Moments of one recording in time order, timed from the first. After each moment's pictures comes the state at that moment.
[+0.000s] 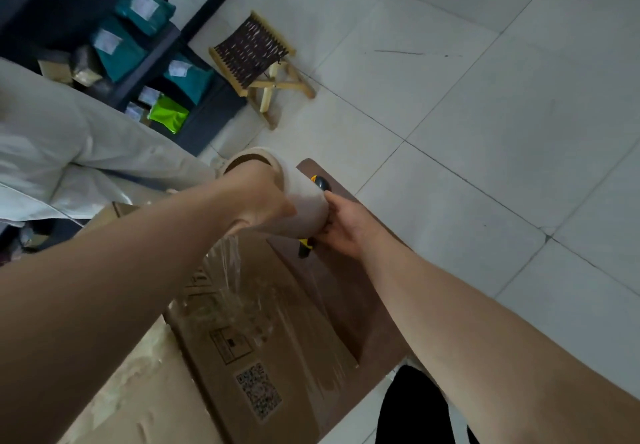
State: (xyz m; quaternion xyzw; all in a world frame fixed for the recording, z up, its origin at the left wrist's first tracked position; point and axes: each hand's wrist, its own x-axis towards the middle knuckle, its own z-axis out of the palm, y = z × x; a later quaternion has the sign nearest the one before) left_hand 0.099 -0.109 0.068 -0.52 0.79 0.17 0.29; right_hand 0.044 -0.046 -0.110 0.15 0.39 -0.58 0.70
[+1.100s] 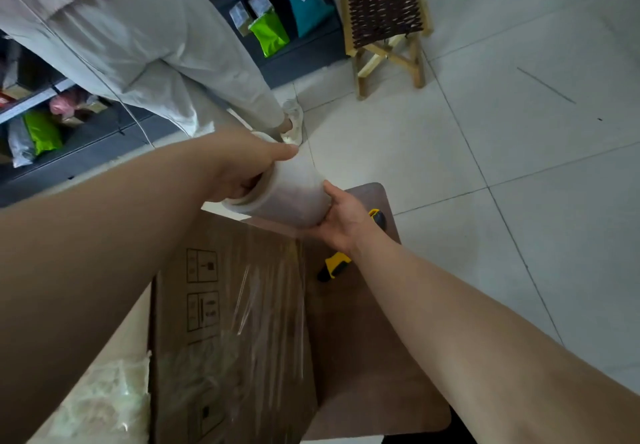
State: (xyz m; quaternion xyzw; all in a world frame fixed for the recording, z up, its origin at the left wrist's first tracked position) left_hand 0.127 -0.211 0.076 -0.78 0.44 0.44 0.05; right_hand 0.055 -0.166 -0.114 0.10 0.33 -0.43 0.83
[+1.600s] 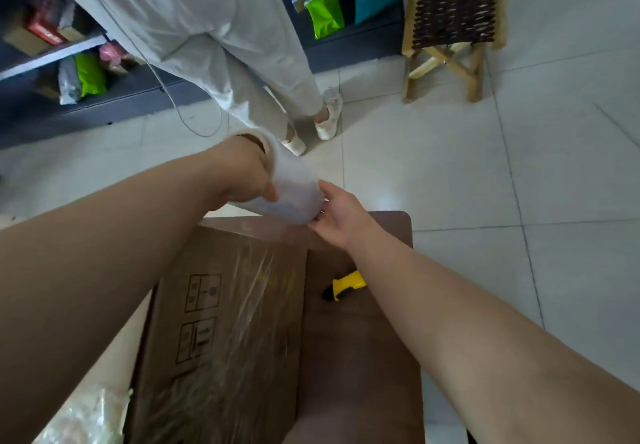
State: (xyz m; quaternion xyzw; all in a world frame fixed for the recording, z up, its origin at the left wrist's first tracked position) left_hand 0.150 -0.239 0.070 -0.79 0.51 0.26 0.23; right_hand 0.080 -0.225 -0.115 0.07 0.36 -0.33 0.87
